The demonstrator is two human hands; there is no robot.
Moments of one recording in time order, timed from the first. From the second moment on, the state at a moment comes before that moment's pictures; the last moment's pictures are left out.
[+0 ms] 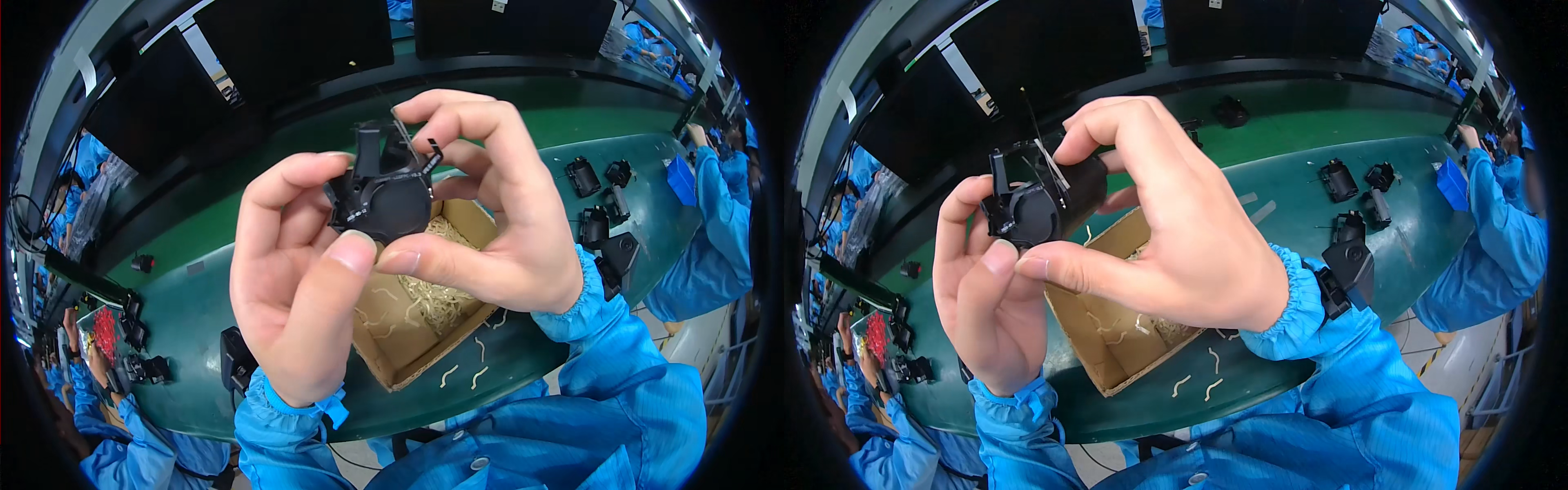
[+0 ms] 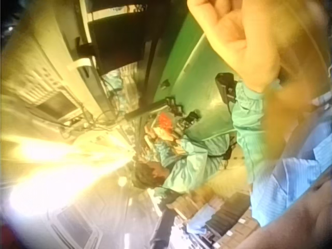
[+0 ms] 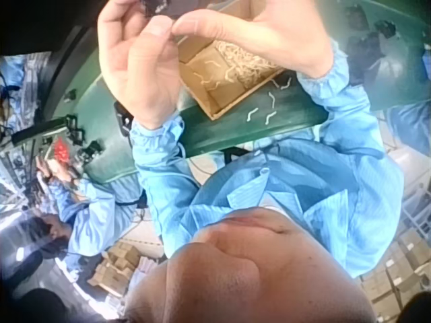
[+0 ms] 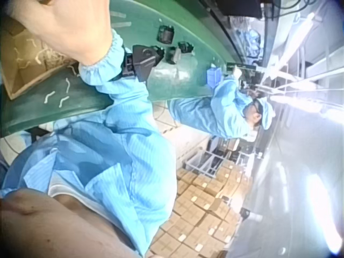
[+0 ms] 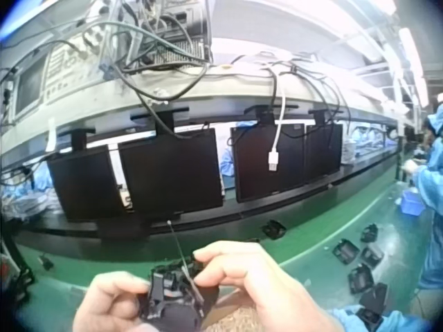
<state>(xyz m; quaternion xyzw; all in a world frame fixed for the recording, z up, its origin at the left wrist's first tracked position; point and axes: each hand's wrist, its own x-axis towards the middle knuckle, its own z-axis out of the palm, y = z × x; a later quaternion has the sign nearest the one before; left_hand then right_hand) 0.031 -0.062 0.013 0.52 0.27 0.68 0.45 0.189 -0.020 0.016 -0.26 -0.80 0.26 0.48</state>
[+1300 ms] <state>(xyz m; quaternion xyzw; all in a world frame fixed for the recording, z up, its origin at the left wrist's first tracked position) -0.007 -0.001 -0.010 0.55 0.31 0.64 0.44 0.190 0.044 -0.004 -0.24 -0.82 0.16 0.49</state>
